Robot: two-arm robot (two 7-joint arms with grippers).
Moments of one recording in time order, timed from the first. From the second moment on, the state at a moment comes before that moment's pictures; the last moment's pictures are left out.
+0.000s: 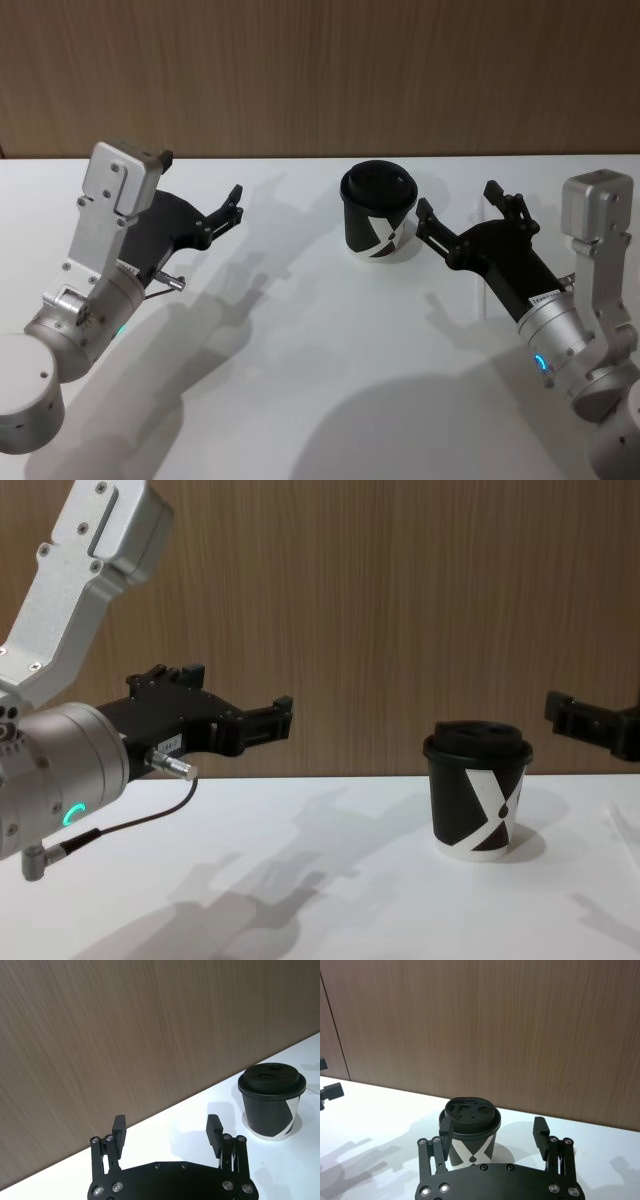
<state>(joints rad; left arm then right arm) -0.24 0.38 0.45 -1.63 -0.20 0.01 -0.01 -0.01 0.34 -0.23 -1.77 0.29 0.03 0.07</state>
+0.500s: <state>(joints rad) -0.24 0.38 0.45 -1.63 -0.20 0.01 -0.01 -0.01 0.34 -0.23 -1.77 0.29 0.03 0.07</state>
